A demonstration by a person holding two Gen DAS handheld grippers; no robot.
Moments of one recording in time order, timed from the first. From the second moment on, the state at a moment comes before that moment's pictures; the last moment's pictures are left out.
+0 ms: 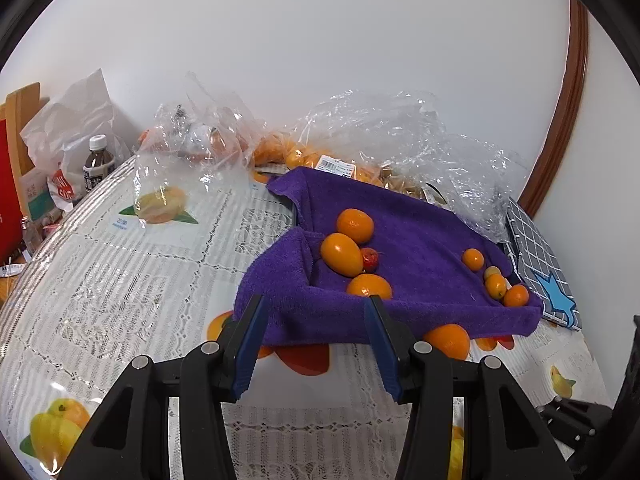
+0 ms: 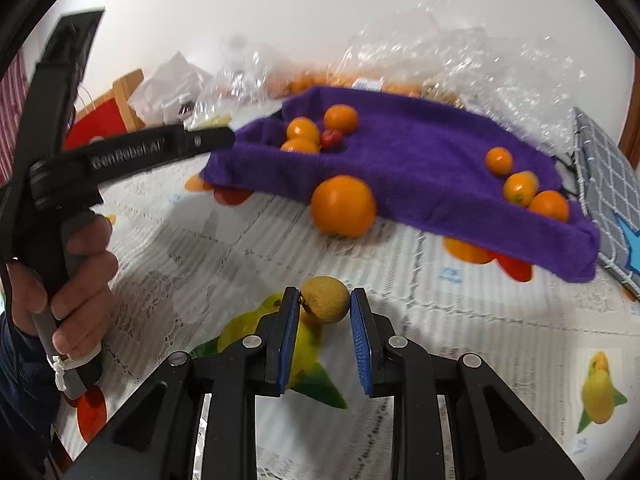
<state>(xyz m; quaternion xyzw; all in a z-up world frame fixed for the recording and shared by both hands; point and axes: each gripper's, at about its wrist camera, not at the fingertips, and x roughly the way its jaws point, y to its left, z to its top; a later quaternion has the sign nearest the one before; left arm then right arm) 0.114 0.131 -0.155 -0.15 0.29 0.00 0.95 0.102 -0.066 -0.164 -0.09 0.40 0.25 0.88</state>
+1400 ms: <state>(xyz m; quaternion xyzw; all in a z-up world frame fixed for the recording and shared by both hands) 0.110 0.092 -0.172 -0.18 0.36 -0.09 0.91 0.143 -0.191 -0.160 -0.02 0.38 0.16 0.91</state>
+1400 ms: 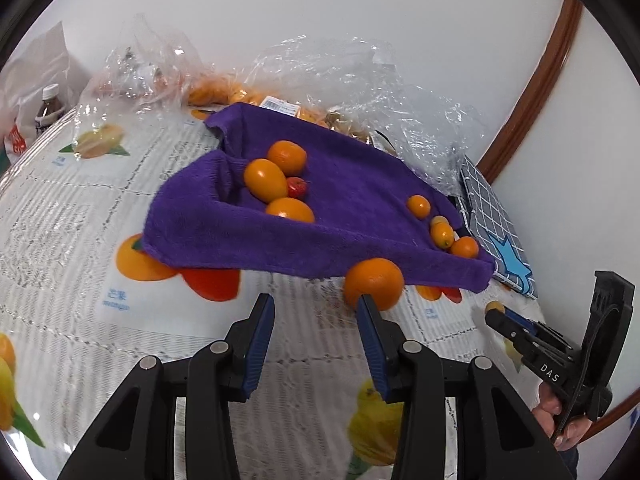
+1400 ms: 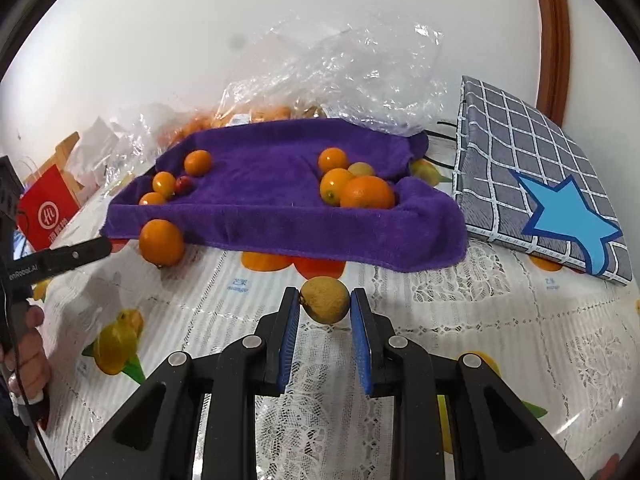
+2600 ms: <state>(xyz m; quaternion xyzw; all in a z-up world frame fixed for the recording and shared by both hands) 0.128 0.055 -0.180 -0.26 0.35 -0.12 0.89 0.158 -0.211 -0.165 0.07 0.40 0.22 0.89</state>
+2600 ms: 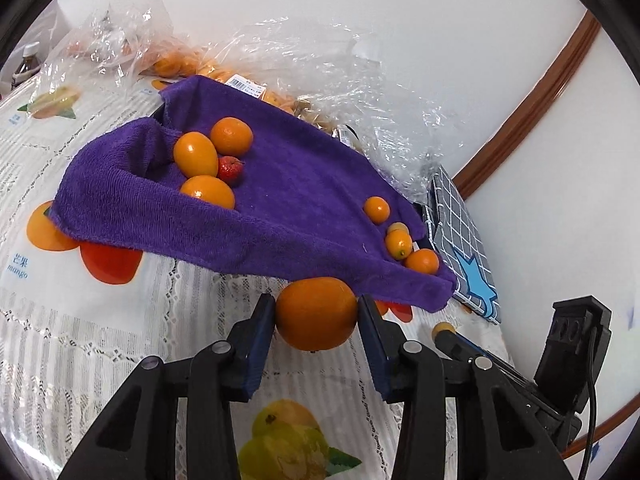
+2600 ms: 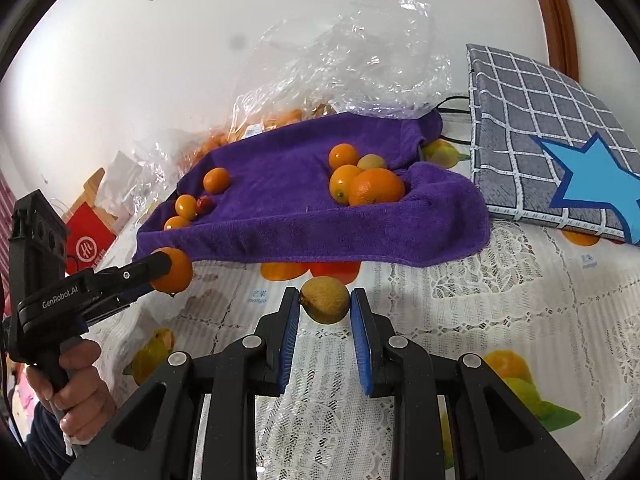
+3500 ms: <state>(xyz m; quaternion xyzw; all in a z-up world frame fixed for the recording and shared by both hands) 0.123 0.065 -0.178 -0.27 0.34 -0.10 0.89 0.173 -0.217 -0.178 0.13 0.44 0.26 0.85</state>
